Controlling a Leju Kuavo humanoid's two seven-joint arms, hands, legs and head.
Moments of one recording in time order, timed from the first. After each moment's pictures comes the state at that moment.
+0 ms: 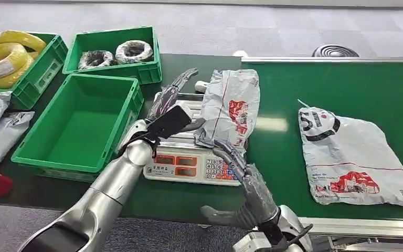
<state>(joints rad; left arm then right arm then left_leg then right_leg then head) -0.78 -0.25 -0.36 -0.85 -0.47 0.14 -0.44 0.02 -0.02 0.40 -1.70 0.64 -0.02 -0.60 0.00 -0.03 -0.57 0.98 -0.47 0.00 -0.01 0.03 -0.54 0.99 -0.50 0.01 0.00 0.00</state>
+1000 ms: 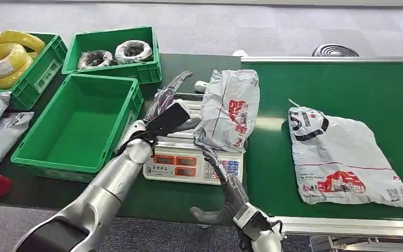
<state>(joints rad) -0.83 -0.25 -0.35 -0.73 -0.47 0.18 -0.43 -0.02 0.13 0.36 -1.36 0.47 0.14 -0.69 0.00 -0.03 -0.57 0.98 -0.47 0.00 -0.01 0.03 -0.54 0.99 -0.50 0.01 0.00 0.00</state>
